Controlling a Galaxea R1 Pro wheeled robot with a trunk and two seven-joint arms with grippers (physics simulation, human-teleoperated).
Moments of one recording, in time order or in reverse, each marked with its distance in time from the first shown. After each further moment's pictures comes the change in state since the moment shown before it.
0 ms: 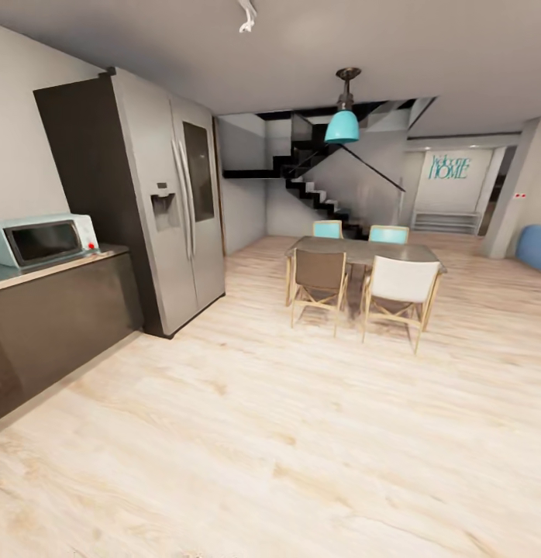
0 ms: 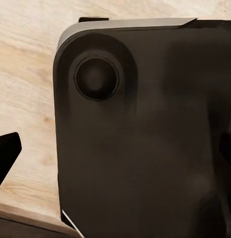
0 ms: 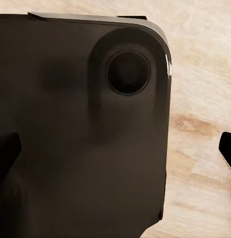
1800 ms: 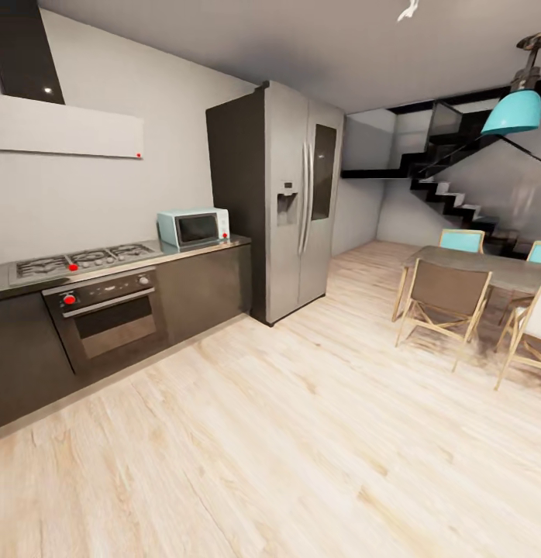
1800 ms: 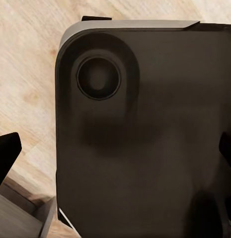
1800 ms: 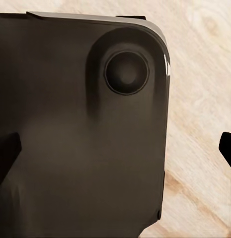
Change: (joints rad) left arm 0.000 -0.001 0.003 0.000 0.031 0.000 0.007; right arm 0.000 -0.001 0.002 0.000 0.003 0.001 -0.003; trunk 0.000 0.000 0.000
